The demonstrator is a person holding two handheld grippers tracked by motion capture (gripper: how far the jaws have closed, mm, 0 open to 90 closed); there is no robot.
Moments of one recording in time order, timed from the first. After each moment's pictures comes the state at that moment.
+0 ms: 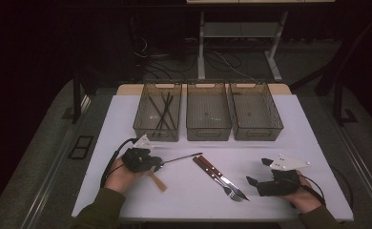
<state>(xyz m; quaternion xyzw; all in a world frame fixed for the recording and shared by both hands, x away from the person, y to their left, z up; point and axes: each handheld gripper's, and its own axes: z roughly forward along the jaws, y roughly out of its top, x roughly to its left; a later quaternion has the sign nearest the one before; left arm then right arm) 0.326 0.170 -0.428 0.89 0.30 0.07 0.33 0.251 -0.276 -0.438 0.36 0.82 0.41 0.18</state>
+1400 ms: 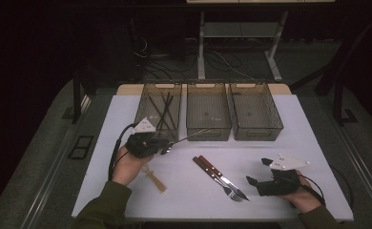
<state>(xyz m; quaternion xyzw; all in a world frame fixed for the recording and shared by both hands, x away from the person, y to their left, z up) 0.344 0.146 -0.381 0.84 0.32 0.11 0.42 0.252 -0.276 -0.438 0.36 0.82 0.41 0.18</state>
